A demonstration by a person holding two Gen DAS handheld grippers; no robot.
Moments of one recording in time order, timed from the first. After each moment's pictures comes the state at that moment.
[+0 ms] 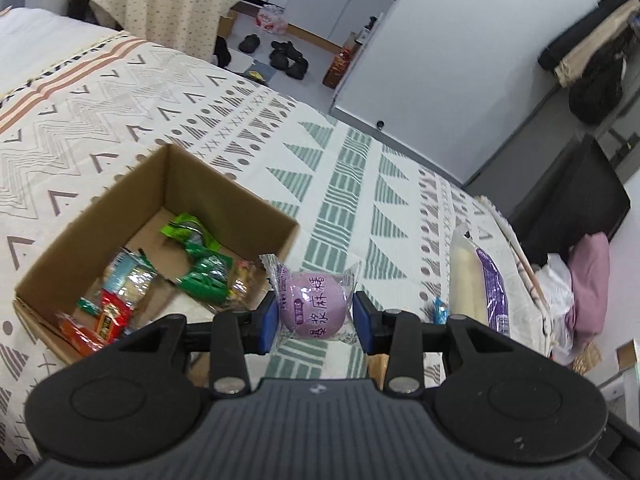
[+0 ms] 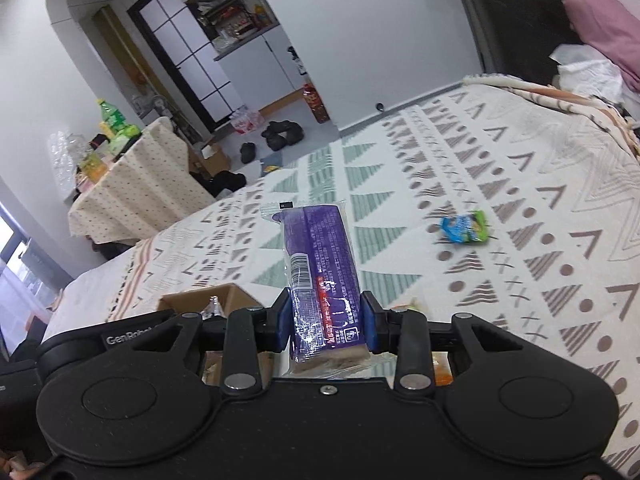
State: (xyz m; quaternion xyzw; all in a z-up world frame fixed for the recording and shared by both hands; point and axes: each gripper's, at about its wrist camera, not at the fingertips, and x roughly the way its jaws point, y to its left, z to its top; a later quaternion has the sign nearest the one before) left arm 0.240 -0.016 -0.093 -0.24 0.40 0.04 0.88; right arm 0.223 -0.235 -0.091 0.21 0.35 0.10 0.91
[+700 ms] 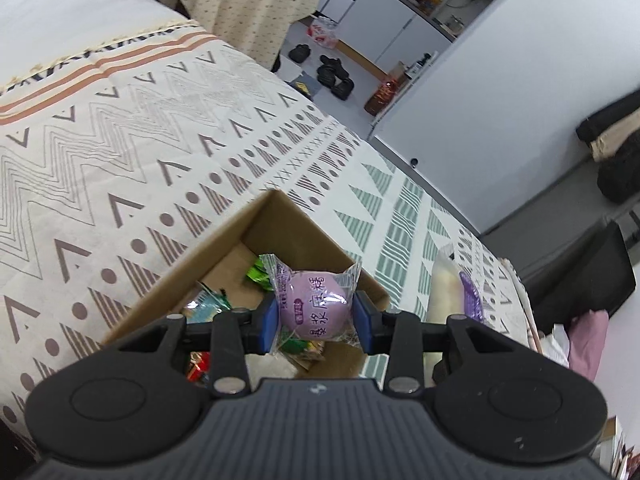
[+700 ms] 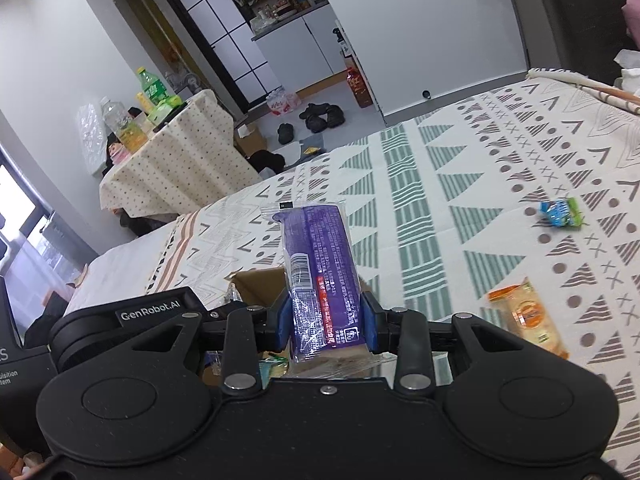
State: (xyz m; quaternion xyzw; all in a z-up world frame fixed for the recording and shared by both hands) left arm 0.237 0.089 -0.096 -0.33 0.38 0.09 0.86; right arm 0.232 -0.135 -0.084 0.20 0.37 0.14 0.90
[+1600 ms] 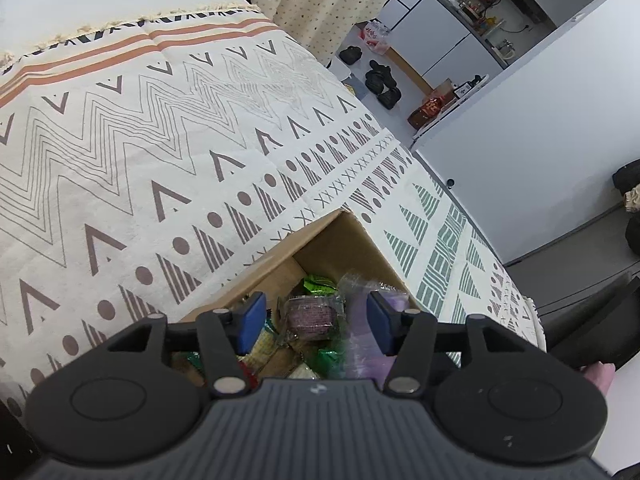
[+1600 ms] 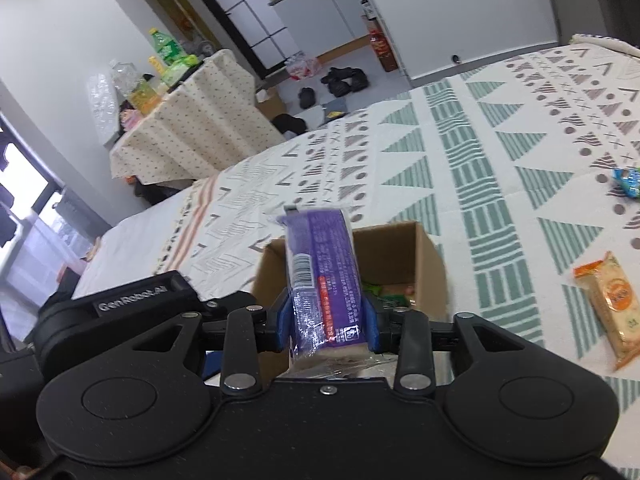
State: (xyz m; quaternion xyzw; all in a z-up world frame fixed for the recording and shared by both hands) left arm 0.243 0.130 -0.119 -0.38 0.38 0.14 0.83; right arm 0.263 -0.079 -0.110 0.20 0.40 0.18 0.88
